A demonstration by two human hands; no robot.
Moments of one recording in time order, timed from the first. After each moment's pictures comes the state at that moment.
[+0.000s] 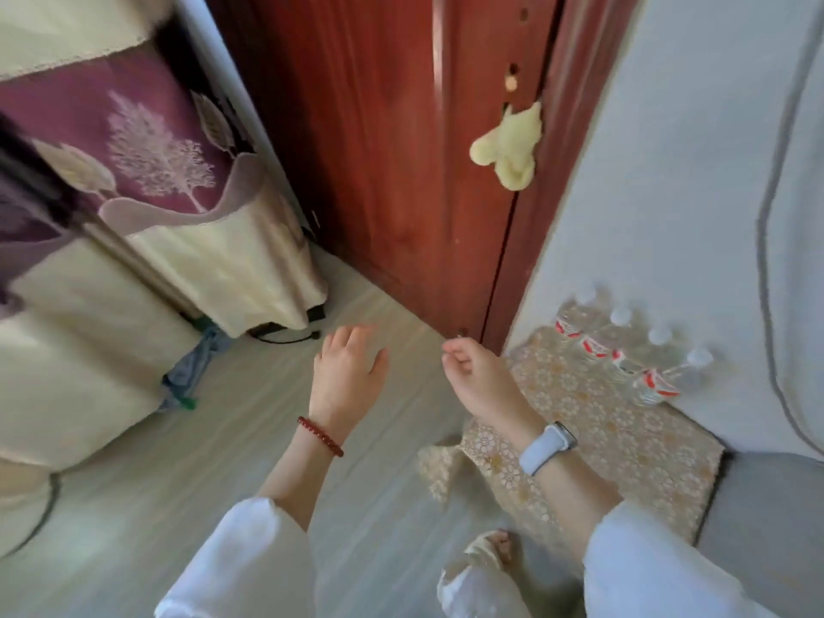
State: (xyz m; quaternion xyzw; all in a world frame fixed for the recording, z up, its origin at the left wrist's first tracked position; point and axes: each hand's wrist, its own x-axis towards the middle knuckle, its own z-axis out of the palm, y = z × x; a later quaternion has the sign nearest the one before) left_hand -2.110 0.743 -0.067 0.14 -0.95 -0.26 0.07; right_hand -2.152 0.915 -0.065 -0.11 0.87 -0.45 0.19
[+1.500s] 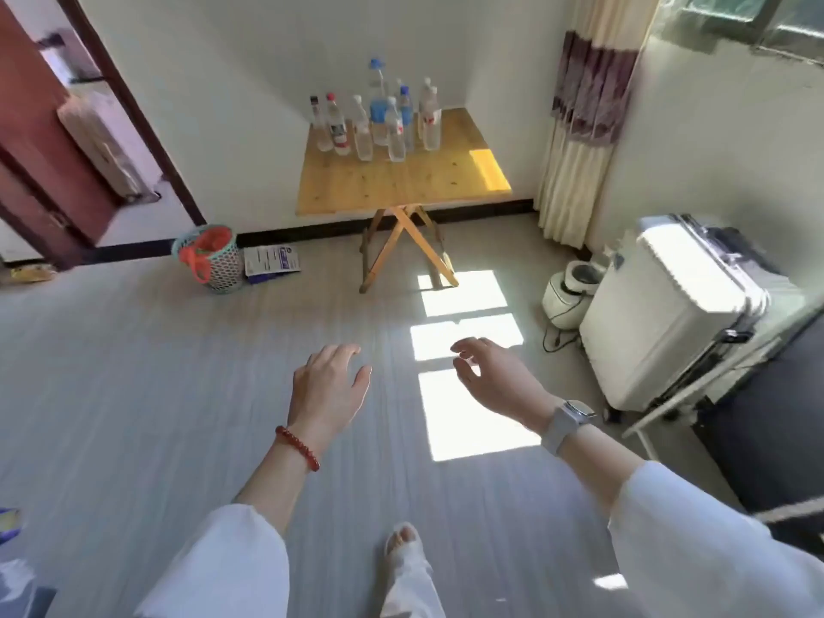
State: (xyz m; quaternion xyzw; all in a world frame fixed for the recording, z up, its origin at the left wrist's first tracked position) left_hand -0.842 0.150 -0.023 0.94 -0.28 -0.01 0.22; right_hand -0.963 -0.046 -0.012 -0.94 0.17 -0.05 0.28
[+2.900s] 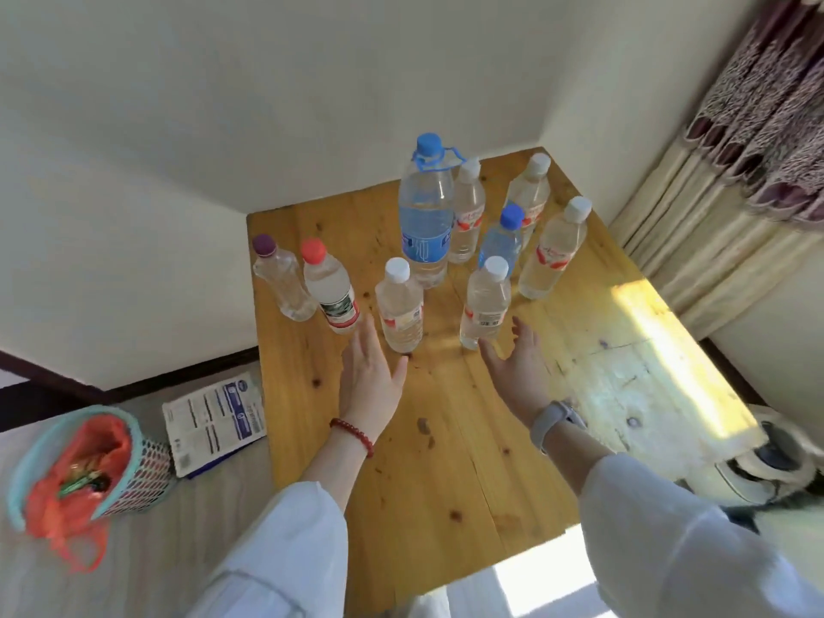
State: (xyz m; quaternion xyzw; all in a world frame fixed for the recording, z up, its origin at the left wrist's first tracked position) left_hand 0.127 -0.328 -0.098 0.89 -0.32 -0.09 0.29; right_hand 0.005 -0.468 -0.102 -0.76 0.48 -0.19 0.39
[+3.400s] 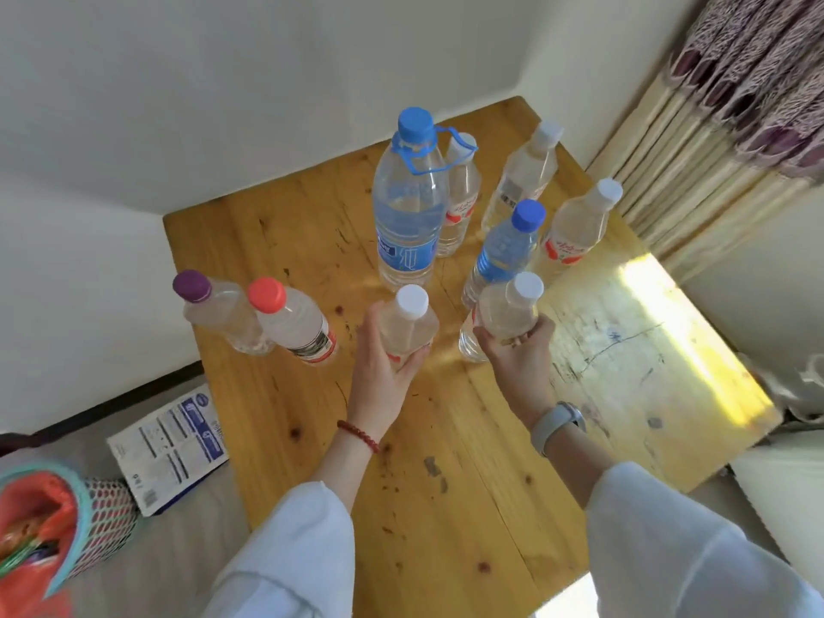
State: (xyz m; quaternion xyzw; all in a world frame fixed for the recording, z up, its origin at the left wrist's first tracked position) left_hand 0.200 -0.399 -0.156 0.76 -0.37 -0.18 0.51; right_hand 0.065 -0.511 -0.150 -0.61 0.56 -0.29 0.48
